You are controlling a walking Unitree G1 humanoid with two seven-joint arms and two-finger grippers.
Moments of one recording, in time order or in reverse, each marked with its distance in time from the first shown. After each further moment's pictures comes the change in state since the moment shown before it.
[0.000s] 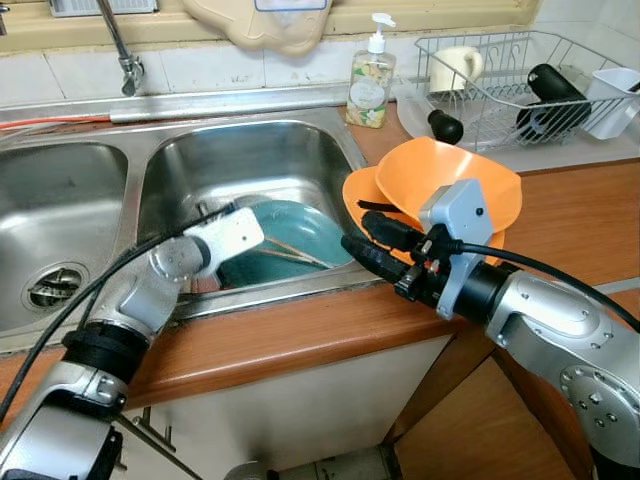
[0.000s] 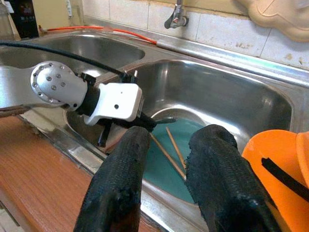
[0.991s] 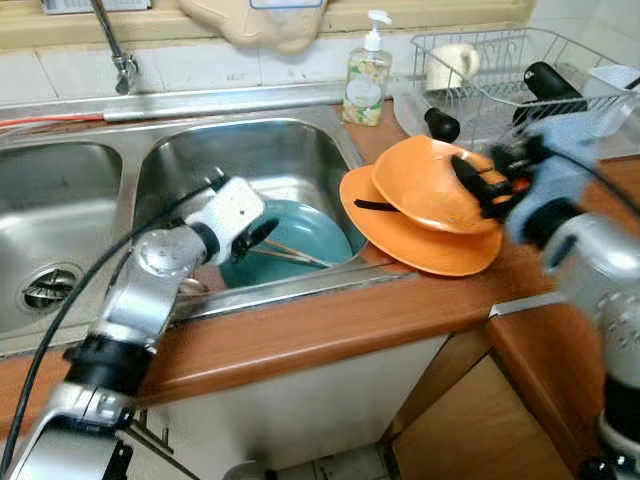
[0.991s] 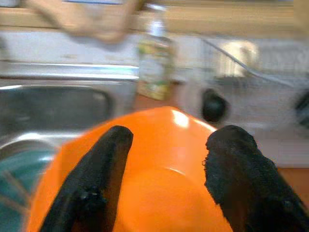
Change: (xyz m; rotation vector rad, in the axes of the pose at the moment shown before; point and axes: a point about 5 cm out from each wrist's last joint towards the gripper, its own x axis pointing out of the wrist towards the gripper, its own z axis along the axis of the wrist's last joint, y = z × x) left arm -0.027 0.011 0.040 -0.277 -0.366 0.097; right arm -0.028 -0.104 0.012 0.119 -0.038 -0.658
